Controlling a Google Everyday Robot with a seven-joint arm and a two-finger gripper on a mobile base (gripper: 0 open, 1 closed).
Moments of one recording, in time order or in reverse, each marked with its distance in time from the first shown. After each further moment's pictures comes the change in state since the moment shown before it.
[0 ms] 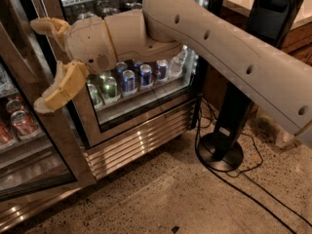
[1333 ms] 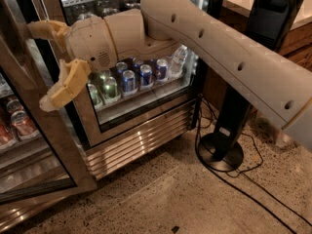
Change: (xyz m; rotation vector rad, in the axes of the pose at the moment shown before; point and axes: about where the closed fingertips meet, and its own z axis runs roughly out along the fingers) arm 0.003 -0.002 -0.002 -0.055 -0.026 0.019
